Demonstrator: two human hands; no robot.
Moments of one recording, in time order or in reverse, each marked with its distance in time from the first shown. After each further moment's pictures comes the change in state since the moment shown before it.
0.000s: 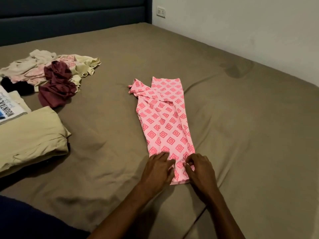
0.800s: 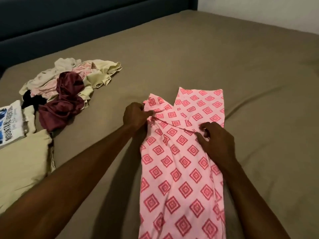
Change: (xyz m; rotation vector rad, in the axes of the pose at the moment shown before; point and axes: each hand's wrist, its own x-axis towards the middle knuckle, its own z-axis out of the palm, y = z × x) left_hand 0.307 -0.272 -0.034 -0.138 0.190 -0.973; right_hand 0.365 0.051 0.091 0.203 0.088 -0.246
